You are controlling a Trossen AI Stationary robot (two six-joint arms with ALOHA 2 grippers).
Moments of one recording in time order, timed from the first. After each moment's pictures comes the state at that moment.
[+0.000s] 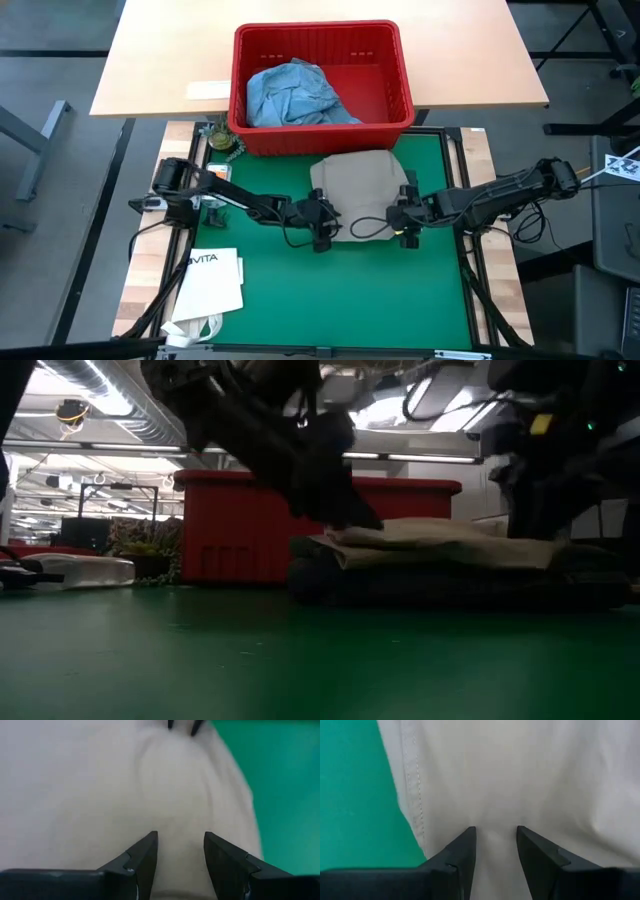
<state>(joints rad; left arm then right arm) -0.07 1.85 0.99 0.30 -0.24 -0.13 0.18 1.23 0.73 -0.78 0.26 0.12</state>
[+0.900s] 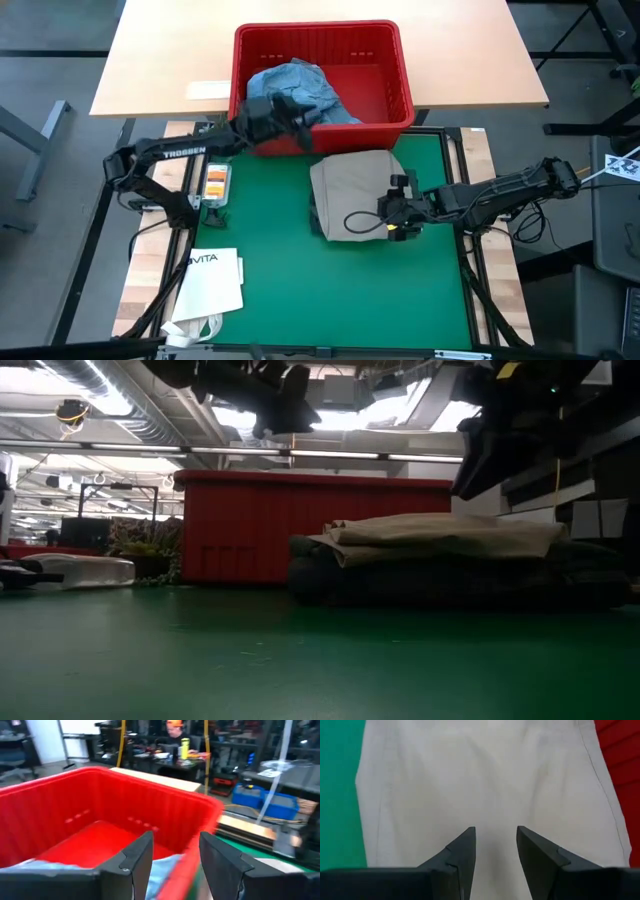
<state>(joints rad) 0.47 1.44 1.09 0.22 -0.12 -0.04 0.18 1.22 0.85 -0.66 0.45 -0.04</state>
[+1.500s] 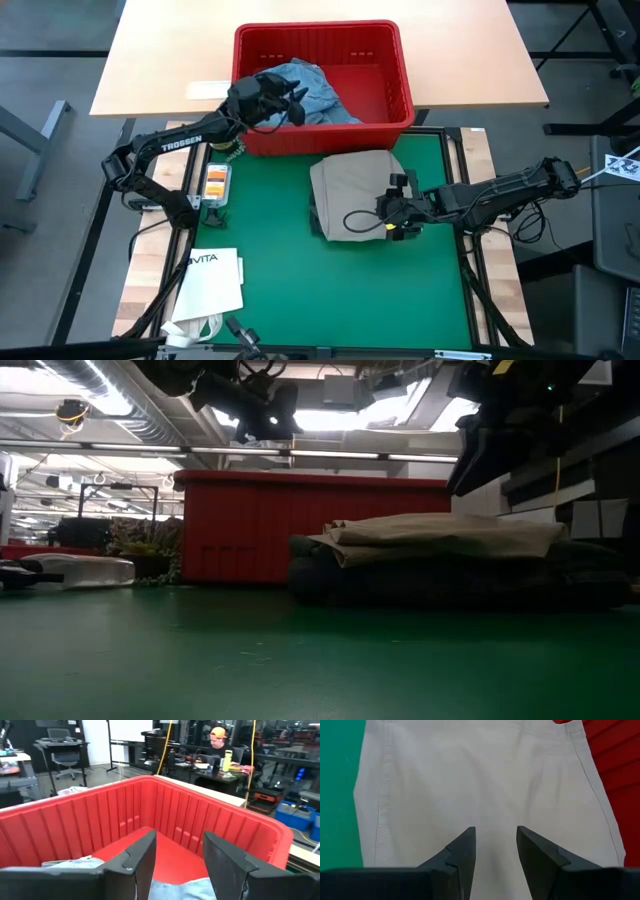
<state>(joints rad) 0.64 1.44 1.11 0.24 -0.15 -0.07 0.18 1.22 0.85 -0.63 0.46 -0.03</state>
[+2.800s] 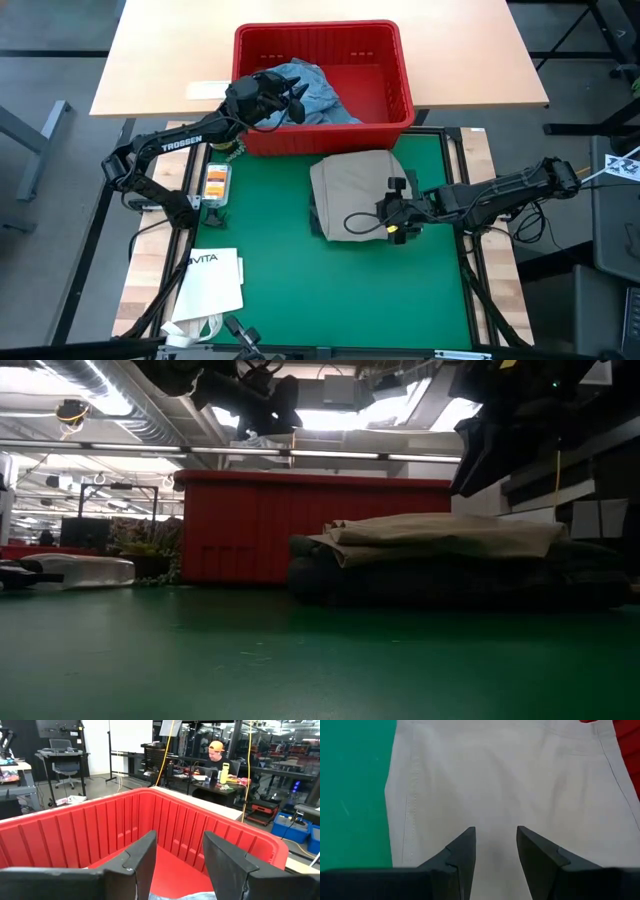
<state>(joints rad) 0.63 1.44 1.11 0.30 -0.15 -0.08 0.18 1.22 0.85 -0.63 0.37 -0.03</state>
